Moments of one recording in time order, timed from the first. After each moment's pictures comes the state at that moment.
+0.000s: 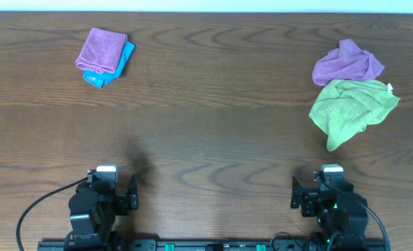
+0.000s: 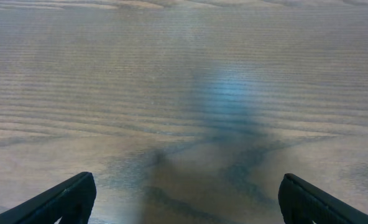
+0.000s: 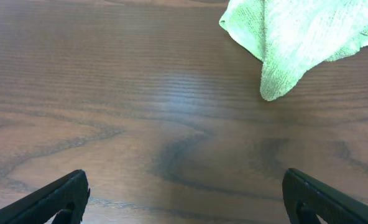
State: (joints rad) left arm 0.07 0.01 0.19 -0.84 0.07 0.06; right arm -0.01 0.02 0.21 -0.85 -0.03 -0.04
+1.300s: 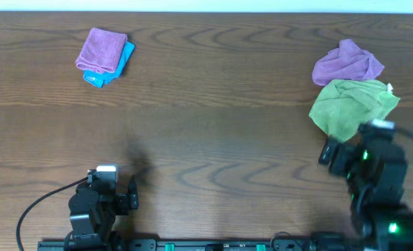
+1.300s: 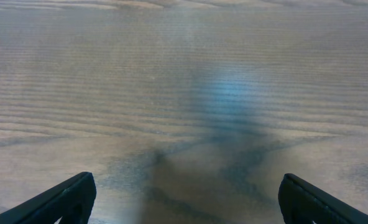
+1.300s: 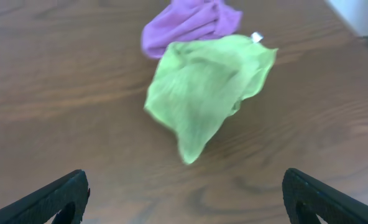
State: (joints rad) left arm 0.07 0.01 0.19 -0.84 0.07 0.06; right arm -0.01 0.71 0.83 -0.82 0.27 0.16
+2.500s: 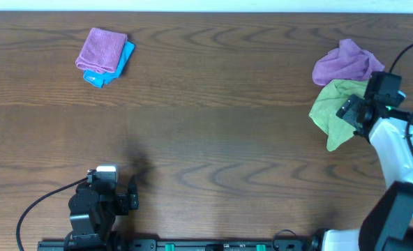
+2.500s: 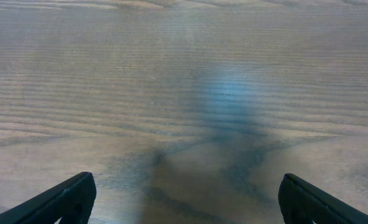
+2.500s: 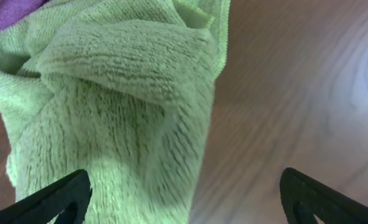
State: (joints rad) left arm 0.07 0.01 0.19 -0.84 0.07 0.06; right arm -0.28 1.60 1.02 -0.54 0.31 0.41
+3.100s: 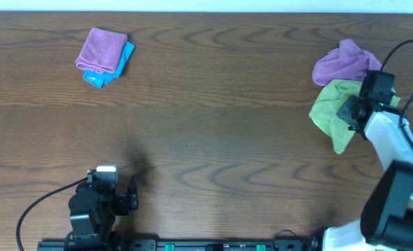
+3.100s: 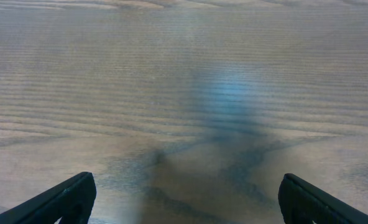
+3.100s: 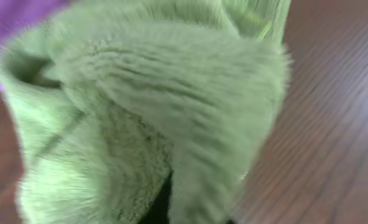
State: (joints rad) left arm 0.07 0.01 0.19 -0.84 0.07 0.06; right arm -0.28 1.66 1.02 -0.43 0.23 0.36
